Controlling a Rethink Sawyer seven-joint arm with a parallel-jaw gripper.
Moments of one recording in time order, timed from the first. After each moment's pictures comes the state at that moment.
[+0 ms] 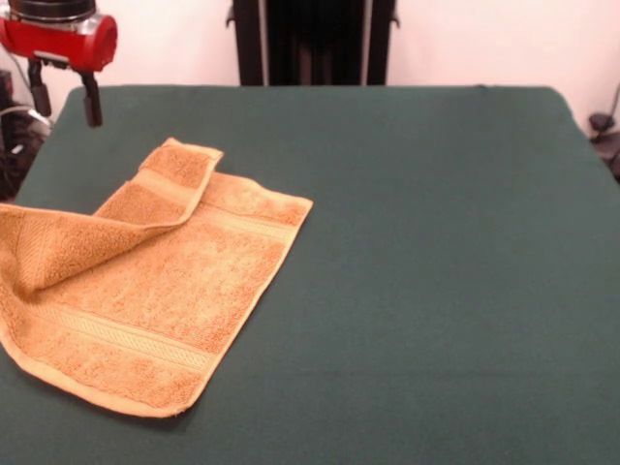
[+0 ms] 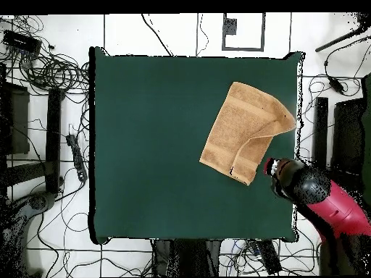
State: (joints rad) arm -0.57 -0.64 -0.11 1.70 0.04 0.42 1.28
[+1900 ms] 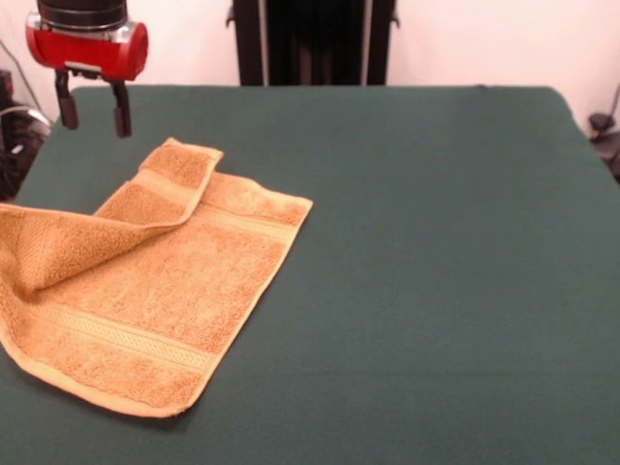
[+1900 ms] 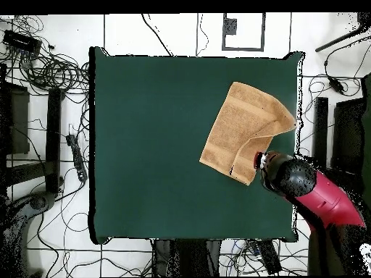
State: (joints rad) arm -0.52 -0.64 -0.10 1.69 0.04 0.42 1.28
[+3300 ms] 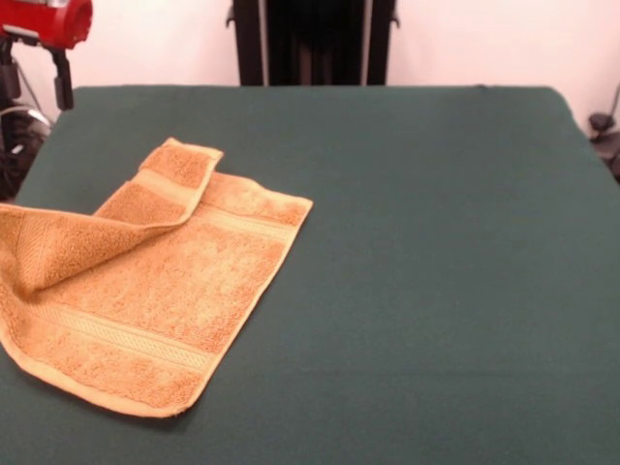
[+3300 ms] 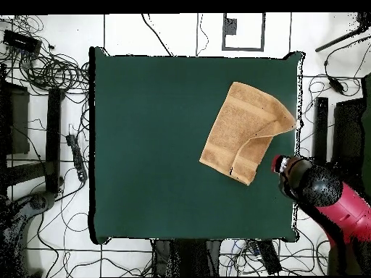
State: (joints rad) arm -0.58 -0.69 -0.12 1.69 0.05 0.42 1.28
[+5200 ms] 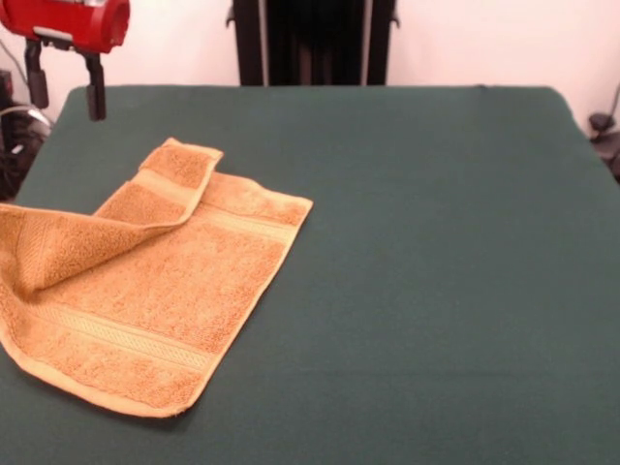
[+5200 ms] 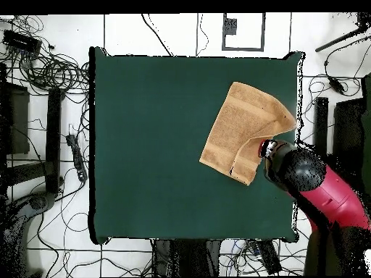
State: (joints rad) arm -0.45 -0.68 -0.16 1.65 0.17 0.42 1.28
